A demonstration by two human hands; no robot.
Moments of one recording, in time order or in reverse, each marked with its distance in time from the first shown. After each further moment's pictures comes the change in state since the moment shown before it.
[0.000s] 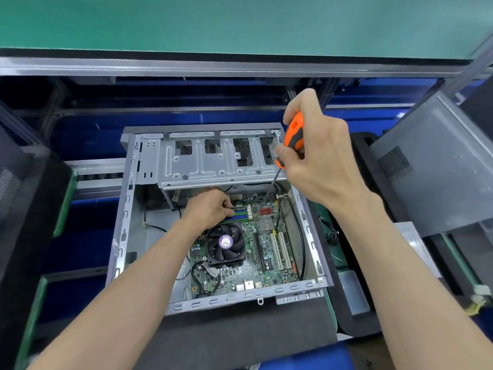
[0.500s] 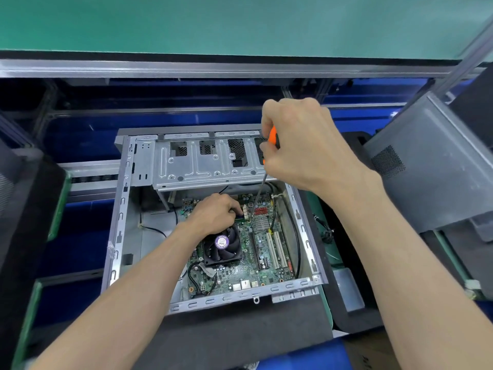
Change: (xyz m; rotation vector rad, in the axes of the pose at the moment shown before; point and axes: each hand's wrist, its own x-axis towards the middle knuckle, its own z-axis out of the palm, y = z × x) left_hand -0.006 0.018 0.003 0.038 -0.093 0.194; right_hand 0.024 -0.019 -0.010 -0.331 -0.203 -0.046
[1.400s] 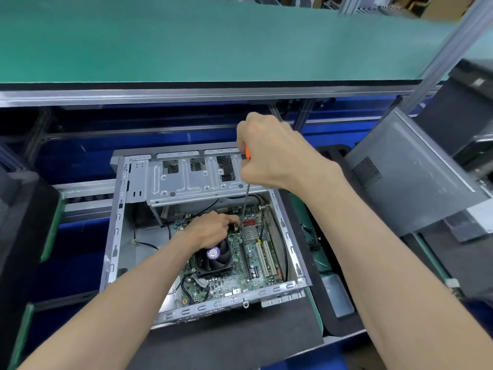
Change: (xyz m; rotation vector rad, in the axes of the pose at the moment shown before) left_hand 0.001 0.009 0.000 0.168 -0.212 0.065; right_hand 0.012 -0.012 -0.019 0.023 -0.198 0.044
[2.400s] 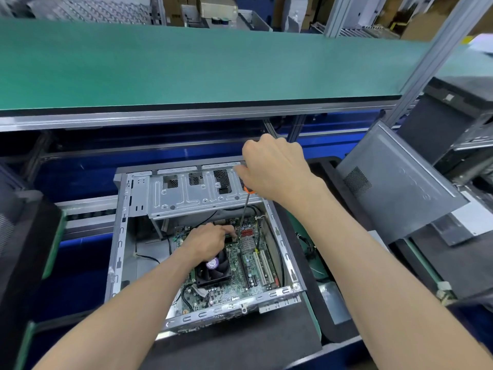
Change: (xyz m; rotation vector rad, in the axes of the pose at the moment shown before) left_hand -0.009 0.002 0.006 0.101 0.164 -0.077; right_hand -0.009 0.004 0.002 -0.205 0.132 0.082
